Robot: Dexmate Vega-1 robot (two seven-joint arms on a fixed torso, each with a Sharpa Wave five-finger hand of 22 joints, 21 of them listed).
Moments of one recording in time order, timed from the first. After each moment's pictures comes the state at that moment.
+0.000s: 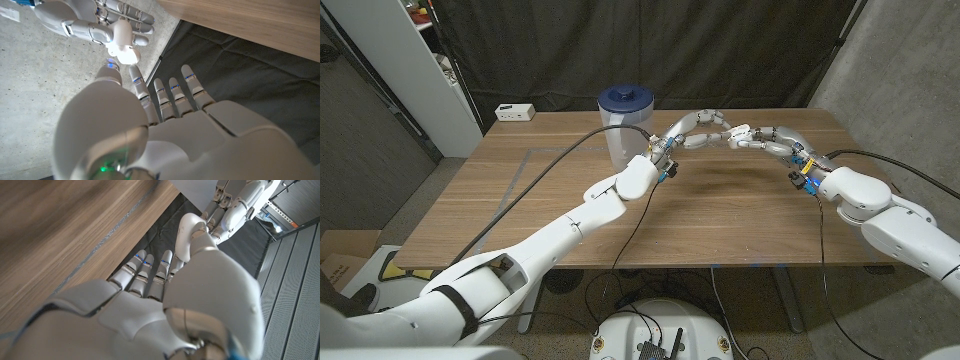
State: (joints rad) left arm 0.58 0.32 0.79 -1.44 0.21 -0.28 0.20; left_hand 0.93 0.05 0.13 -0.03 0.22 0.76 -0.13 0.31 0.37 0.29 -0.10 0.34 0.48 0.24 -0.04 0.28 0.25 0.18 0.10 0.64 0.19; right arm -1.17 -0.95 -0.14 -1.86 0.60 0.12 0.02; right_hand 1.16 0.15 0.17 -0.13 0.18 0.86 0.00 0.45 0.43 0.51 -0.06 0.32 0.34 0.30 -0.04 0.31 0.21 0.35 0.04 0.19 0.17
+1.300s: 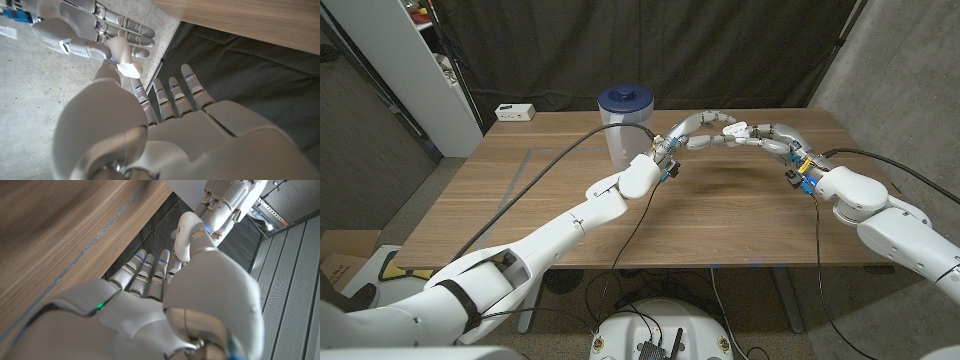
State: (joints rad) left arm 0.56 0.32 0.81 -1.42 0.24 -0.31 0.21; left_hand 0.91 0.06 0.09 -0.03 0.23 0.59 -0.22 0.20 0.31 0.29 -0.10 0.33 0.48 0.24 -0.04 0.28 0.27 0.18 0.09 0.63 0.19; right arm -1.17 -0.93 -0.14 -1.87 0.59 0.14 0.02; right_hand 1.15 0.16 0.17 -0.14 0.18 0.87 0.03 0.45 0.43 0.51 -0.06 0.32 0.35 0.31 -0.04 0.32 0.21 0.35 0.04 0.19 0.17
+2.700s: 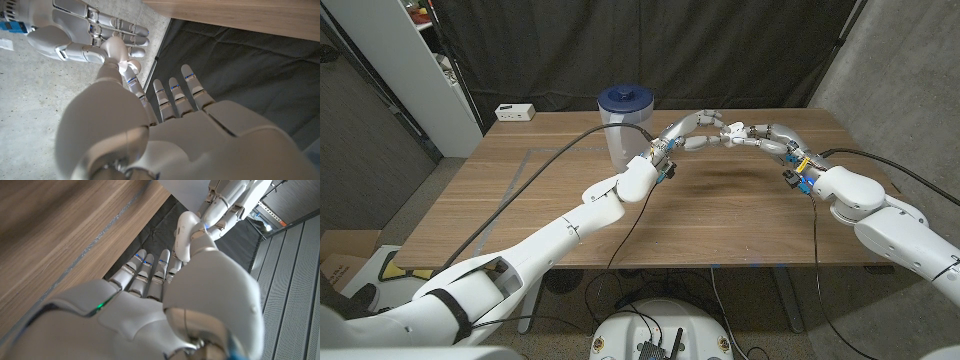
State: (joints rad) left arm 0.60 0.35 0.80 -1.52 0.33 -0.19 0.24; left_hand 0.94 0.08 0.08 -0.06 0.24 0.83 -0.17 0.27 0.29 0.27 -0.11 0.32 0.49 0.24 -0.04 0.28 0.28 0.18 0.09 0.62 0.19; right arm -1.16 -0.92 -0.15 -1.87 0.59 0.14 0.03; right_hand 1.15 0.15 0.17 -0.14 0.19 0.86 0.03 0.44 0.43 0.51 -0.06 0.31 0.35 0.31 -0.04 0.33 0.21 0.35 0.04 0.19 0.17
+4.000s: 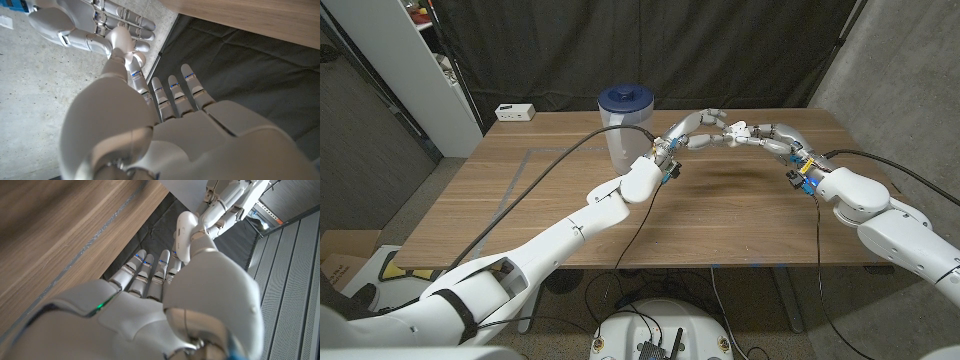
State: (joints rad) left arm 0.60 0.32 0.80 -1.49 0.26 -0.24 0.26; left_hand 1.06 0.15 0.13 -0.11 0.24 0.97 -0.07 0.32 0.30 0.34 -0.13 0.33 0.49 0.28 -0.04 0.28 0.29 0.19 0.09 0.63 0.20; right arm -1.18 -0.92 -0.14 -1.86 0.60 0.16 0.04; right_hand 1.15 0.15 0.17 -0.14 0.18 0.86 0.03 0.44 0.43 0.51 -0.06 0.30 0.36 0.31 -0.04 0.33 0.22 0.35 0.04 0.19 0.17
